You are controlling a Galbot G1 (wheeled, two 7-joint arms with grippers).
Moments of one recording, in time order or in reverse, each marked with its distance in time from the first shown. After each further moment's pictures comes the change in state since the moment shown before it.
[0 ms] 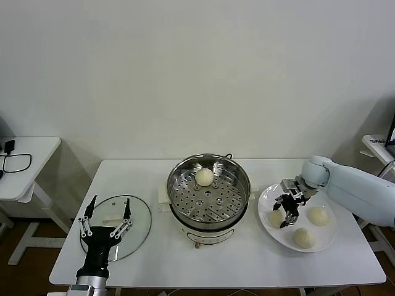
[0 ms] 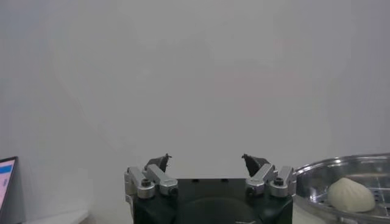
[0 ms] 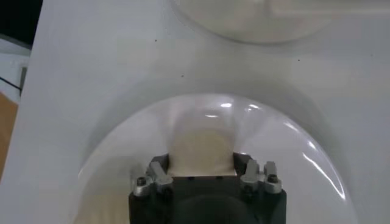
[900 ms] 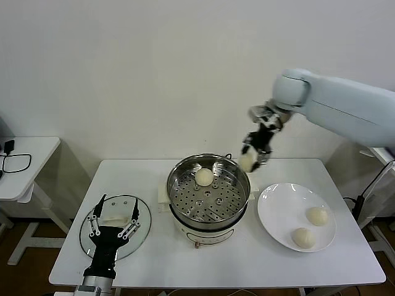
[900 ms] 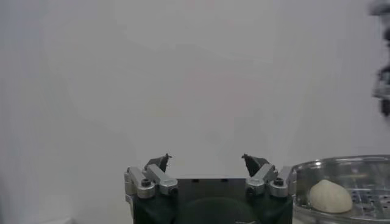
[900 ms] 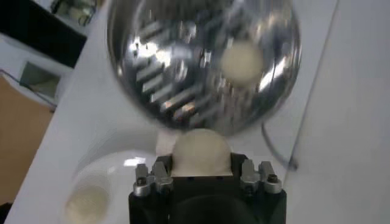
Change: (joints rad) left arm -0.008 0.019 0.047 0.003 0.020 -0.005 0.001; right arm 0.578 0.354 -0.271 0.138 0.371 -0.146 -0.112
